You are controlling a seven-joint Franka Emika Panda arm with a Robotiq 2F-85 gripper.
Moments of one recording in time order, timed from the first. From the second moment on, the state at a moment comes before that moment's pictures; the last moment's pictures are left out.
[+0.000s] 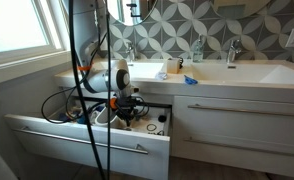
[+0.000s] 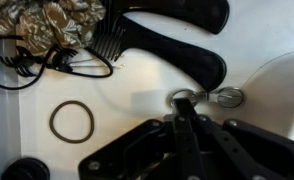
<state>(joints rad) 0.19 0.67 -0.07 -2.19 -0.14 2.75 0.01</state>
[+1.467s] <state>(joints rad) 0.30 0.67 -0.11 -2.18 -0.34 2.65 0.05</state>
